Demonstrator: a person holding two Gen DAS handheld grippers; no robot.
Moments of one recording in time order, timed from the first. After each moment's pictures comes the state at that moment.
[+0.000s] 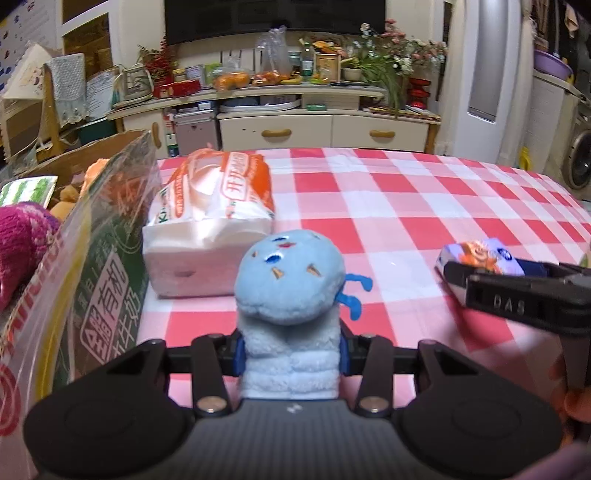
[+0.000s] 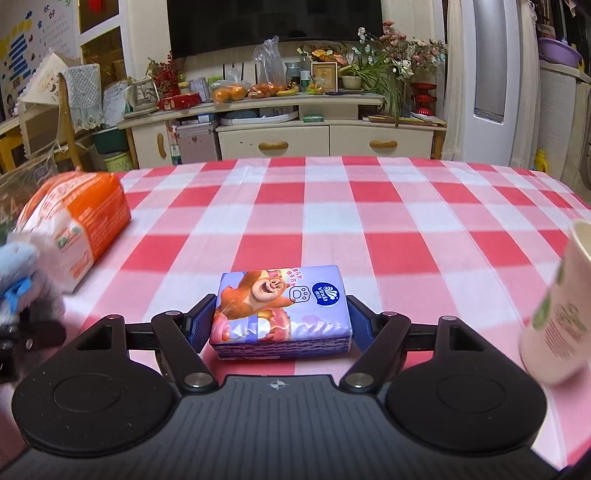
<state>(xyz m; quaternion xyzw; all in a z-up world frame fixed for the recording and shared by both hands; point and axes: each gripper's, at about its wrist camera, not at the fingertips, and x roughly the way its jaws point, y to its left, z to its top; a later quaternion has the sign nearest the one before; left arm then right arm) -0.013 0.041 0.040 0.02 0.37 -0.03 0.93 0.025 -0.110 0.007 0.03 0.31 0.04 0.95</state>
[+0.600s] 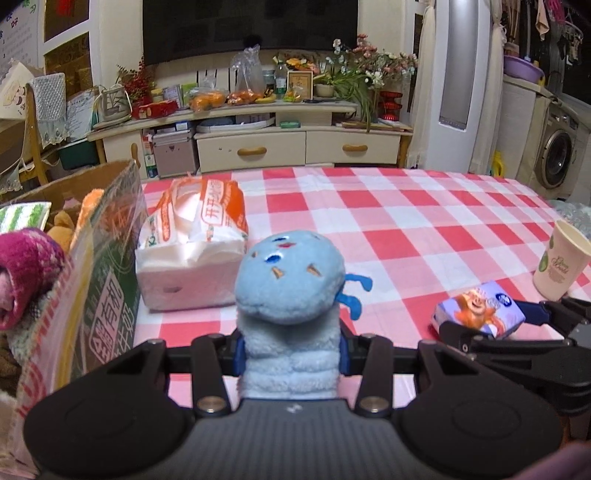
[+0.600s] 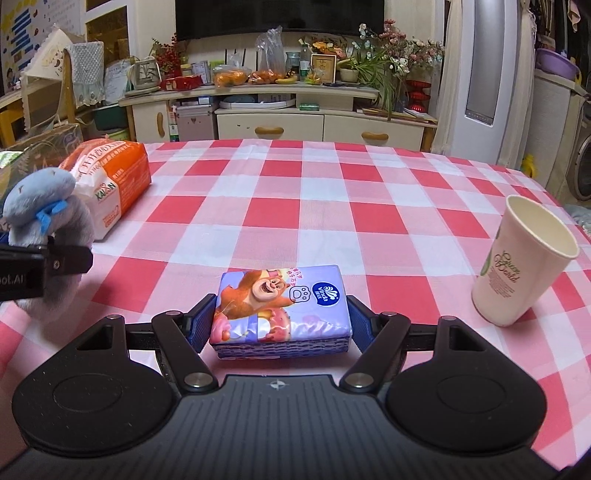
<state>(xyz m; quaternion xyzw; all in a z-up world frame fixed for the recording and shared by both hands) -0.037 0.040 0.061 0.03 0.34 -0.07 0.94 -0.026 -0.102 0.020 0.00 0.33 0.03 0.94</state>
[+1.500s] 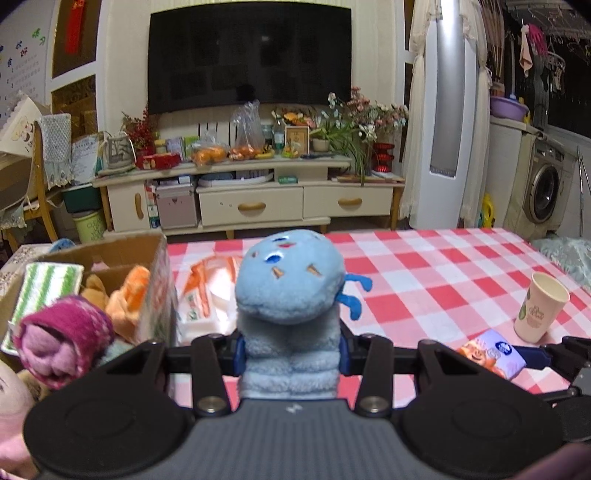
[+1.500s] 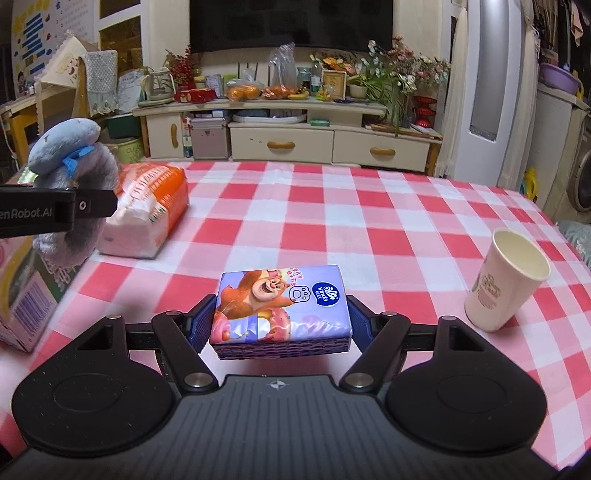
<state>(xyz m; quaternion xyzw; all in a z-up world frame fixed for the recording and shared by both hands) -0.052 0.065 0.110 0.02 0.25 -0.08 0.96 -0.048 -0.073 0.057 -0.01 0.31 0.04 0.95</state>
